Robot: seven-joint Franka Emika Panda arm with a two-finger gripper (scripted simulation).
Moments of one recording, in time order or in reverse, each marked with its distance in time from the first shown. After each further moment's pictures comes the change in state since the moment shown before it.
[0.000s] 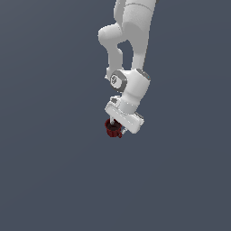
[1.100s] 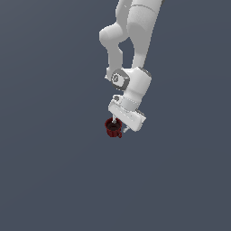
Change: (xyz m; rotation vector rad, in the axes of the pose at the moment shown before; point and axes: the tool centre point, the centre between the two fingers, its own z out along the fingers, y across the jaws) arm -0.009 -0.003 -0.008 0.044 0.052 0.111
